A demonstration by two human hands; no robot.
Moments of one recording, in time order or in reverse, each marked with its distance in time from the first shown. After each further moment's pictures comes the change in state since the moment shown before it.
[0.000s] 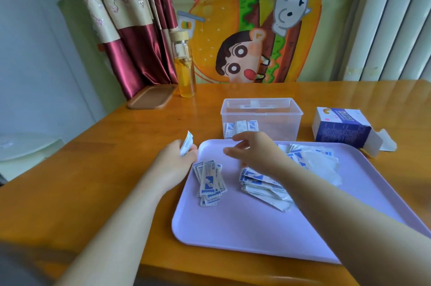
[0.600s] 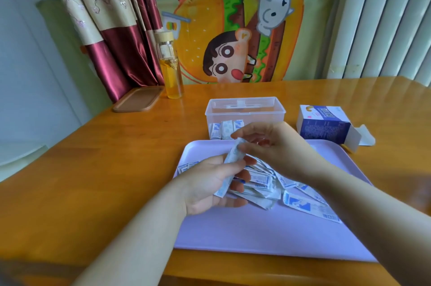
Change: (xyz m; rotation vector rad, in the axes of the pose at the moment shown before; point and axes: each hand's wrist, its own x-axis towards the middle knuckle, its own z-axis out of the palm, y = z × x) left_hand -0.047 0.069 0.043 -0.741 -0.663 -0.185; right_hand -0.048 0.005 -0.051 0.088 0.064 -0.360
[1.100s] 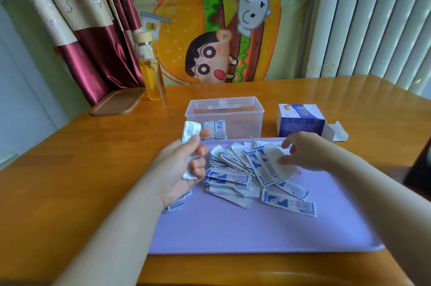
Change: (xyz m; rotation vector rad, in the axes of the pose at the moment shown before) left_hand 0.010 0.010 -0.008 -0.313 0.176 0.216; right_hand -0.010 0.077 -0.074 -0.737 -0.142 0.587
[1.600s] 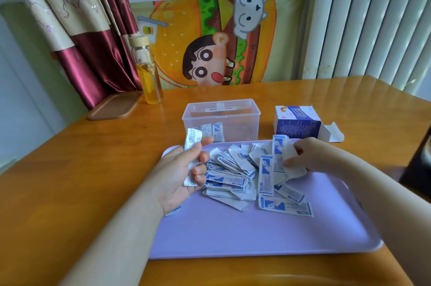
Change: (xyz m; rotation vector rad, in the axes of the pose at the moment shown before) left_hand 0.003 -0.006 0.001 0.026 -0.019 -0.042; right_hand 0.000 0.019 0.005 0.334 -0.064 0.128
